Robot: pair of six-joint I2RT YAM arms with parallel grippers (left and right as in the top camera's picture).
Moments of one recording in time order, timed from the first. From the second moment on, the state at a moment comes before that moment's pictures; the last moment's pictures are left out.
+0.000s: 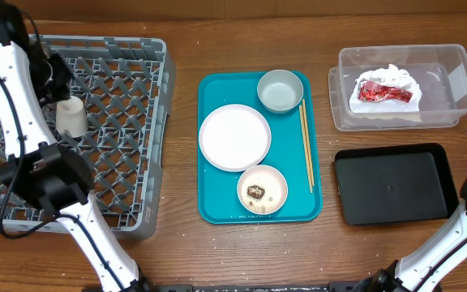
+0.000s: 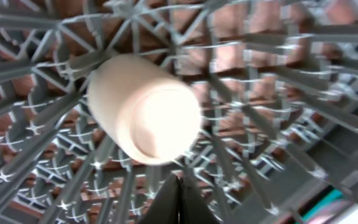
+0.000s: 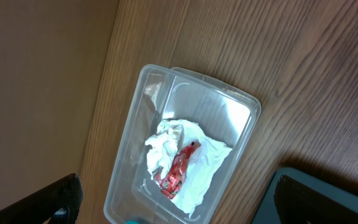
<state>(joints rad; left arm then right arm) 0.40 2.37 2.56 -1.64 0.07 -0.24 -0.60 2.22 2.75 -1.60 -0.19 0.70</state>
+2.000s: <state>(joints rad) 0.51 2.40 2.56 -1.69 -0.04 -0.34 -0.60 2.22 2.75 -1.60 -0.19 0.70</state>
